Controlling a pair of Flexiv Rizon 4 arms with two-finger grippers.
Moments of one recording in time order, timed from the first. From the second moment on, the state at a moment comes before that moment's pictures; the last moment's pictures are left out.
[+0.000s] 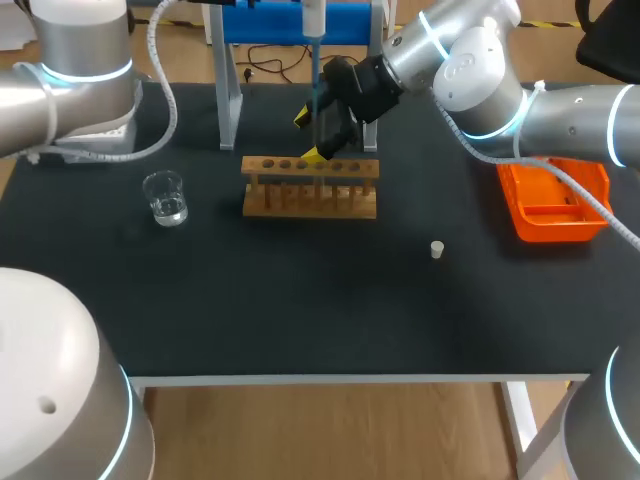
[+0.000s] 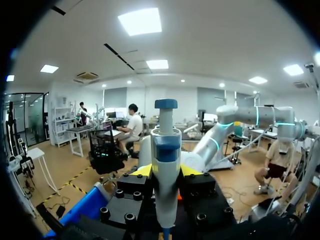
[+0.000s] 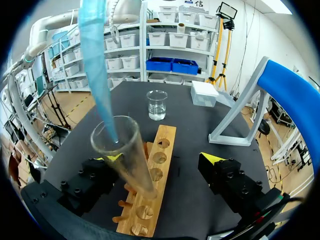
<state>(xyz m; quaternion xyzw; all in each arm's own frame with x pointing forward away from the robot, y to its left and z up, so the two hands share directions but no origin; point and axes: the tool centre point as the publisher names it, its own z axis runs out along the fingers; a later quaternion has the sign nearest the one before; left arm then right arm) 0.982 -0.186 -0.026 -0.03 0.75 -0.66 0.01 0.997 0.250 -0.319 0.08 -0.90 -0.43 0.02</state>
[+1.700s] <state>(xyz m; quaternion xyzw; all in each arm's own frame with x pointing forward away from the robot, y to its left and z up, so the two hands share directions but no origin) 0.985 -0.183 -0.051 -0.02 0.74 -0.68 0.05 0.997 0.250 -0.319 0.08 -0.90 -0.43 0.02</state>
